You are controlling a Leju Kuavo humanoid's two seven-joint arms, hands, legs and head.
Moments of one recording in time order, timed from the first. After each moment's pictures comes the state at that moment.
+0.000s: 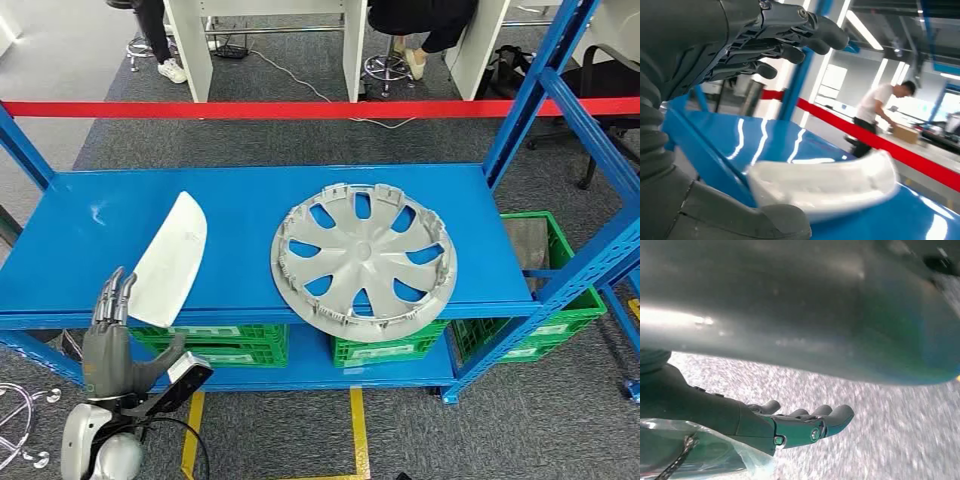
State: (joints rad) left arm 0.01 -0.20 0.06 -1.46 -1.08 0.55 -0.45; right arm -0.10 -0.02 1.43 -0.12 -0.79 -0.37 -0.20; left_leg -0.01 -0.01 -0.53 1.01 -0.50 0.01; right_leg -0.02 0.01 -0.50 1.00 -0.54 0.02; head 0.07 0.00
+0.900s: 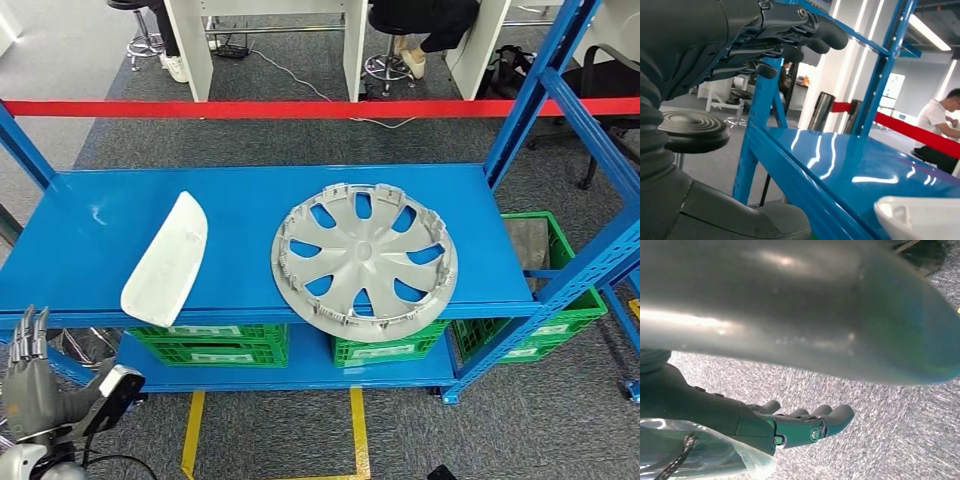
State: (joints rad) left arm 0.05 -0.18 0.31 -1.45 -1.08 0.56 -0.48; right arm -0.09 -0.09 1.34 -0.10 -0.92 -0.34 -0.21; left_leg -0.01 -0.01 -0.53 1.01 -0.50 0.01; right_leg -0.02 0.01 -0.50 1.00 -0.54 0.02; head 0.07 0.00
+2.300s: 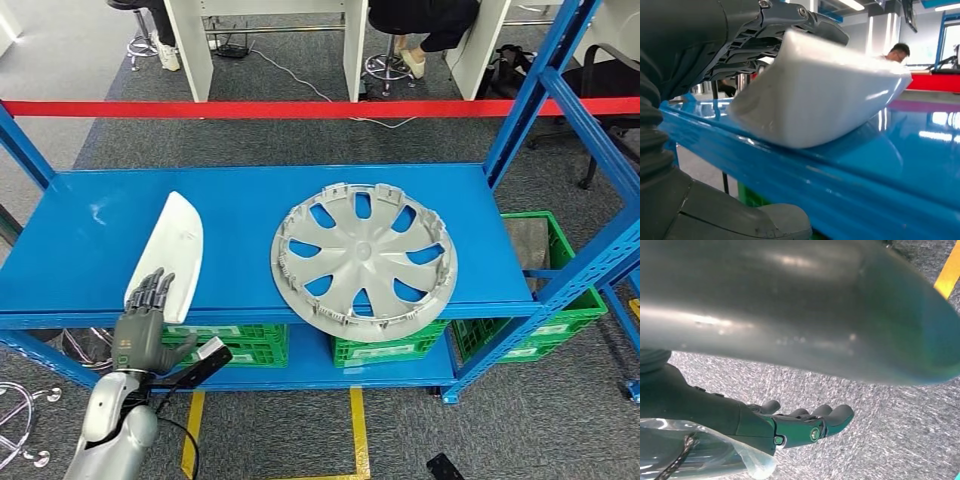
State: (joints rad) left arm -0.22 -0.16 0.04 -1.02 -1.33 0.56 -0.34; right arm -0.11 -0.09 1.34 -0.10 -0.97 -0.32 -0.28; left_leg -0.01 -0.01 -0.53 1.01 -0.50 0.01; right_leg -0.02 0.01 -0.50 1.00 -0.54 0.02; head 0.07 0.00
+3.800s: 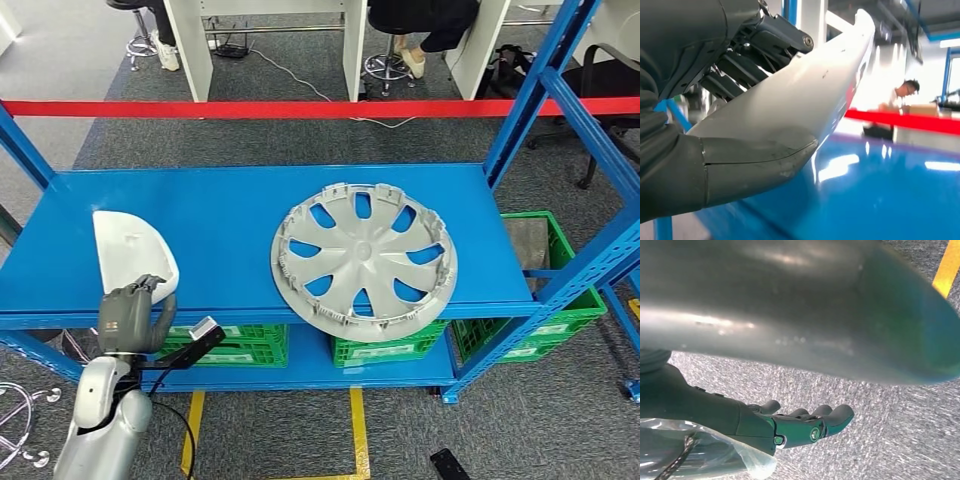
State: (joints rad) left arm -0.25 -0.16 0.03 -1.13 -1.40 0.60 -0.30; right arm -0.12 -0.09 1.37 -0.10 -1.08 -0.31 -0.25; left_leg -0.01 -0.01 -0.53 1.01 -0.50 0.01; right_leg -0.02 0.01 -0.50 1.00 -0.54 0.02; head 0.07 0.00
